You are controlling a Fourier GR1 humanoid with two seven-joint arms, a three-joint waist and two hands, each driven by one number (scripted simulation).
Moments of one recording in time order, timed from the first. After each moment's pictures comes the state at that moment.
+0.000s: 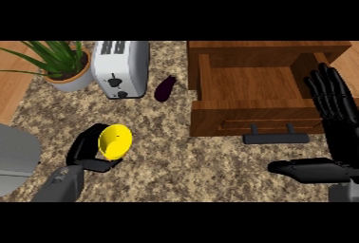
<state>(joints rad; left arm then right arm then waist) -0.47 0.22 0.23 -0.28 -0.01 -0.52 -0.90 -0.11 -0.15 -0.10 -1.91 -0.02 0.17 -0.01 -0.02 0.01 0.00</state>
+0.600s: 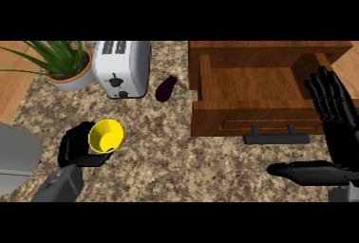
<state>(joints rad) -0.46 0.20 0.37 -0.33 0.14 -0.41 -0.96 -0.08 -0.15 -0.10 -1.92 0.00 0.16 -0.03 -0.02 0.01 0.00</state>
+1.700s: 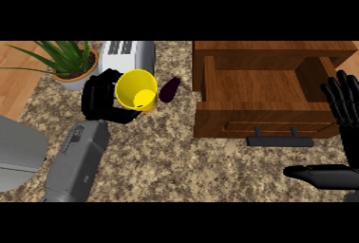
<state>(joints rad) -0.60 0.06 0.22 -0.83 0.15 -0.24 -0.76 -0.05 -0.18 -0.17 -1.92 -0.05 0.20 -0.03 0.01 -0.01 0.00</state>
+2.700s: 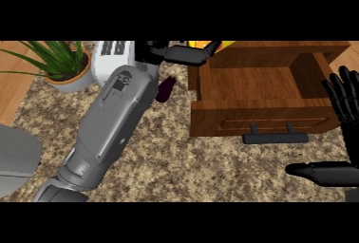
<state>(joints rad) -1.06 0.00 -0.04 -0.86 0.21 0.18 -0.33 -0.08 -0.19 -0.19 -1.91 -0.06 0.22 -0.03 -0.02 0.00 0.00</state>
